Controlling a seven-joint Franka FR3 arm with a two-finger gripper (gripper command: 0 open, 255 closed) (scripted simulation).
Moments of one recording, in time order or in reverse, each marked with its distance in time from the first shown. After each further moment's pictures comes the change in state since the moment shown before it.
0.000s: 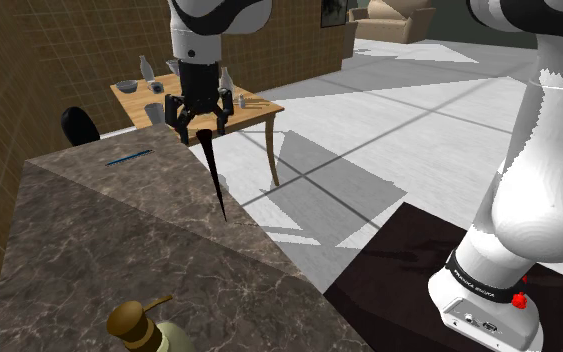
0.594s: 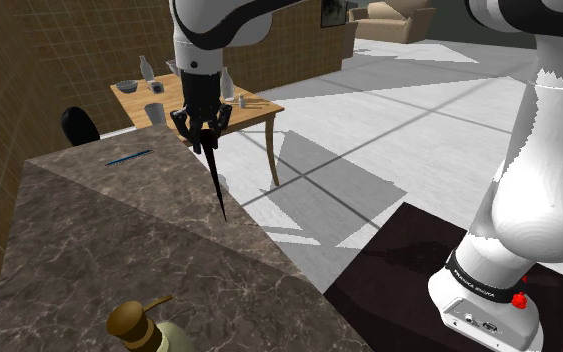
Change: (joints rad) arm 0.000 0.004 -0.001 -0.042 0.000 0.046 -0.005
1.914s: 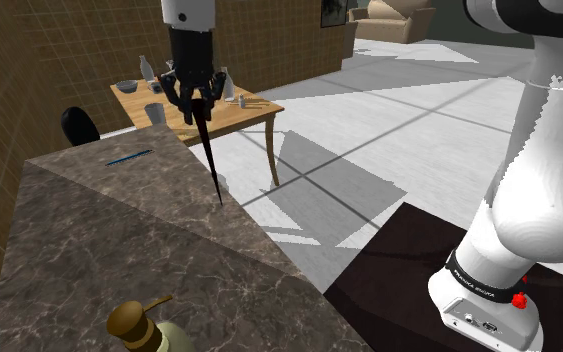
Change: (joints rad) arm 0.005 0.008 0.003 0.195 -0.008 -0.186 0.022
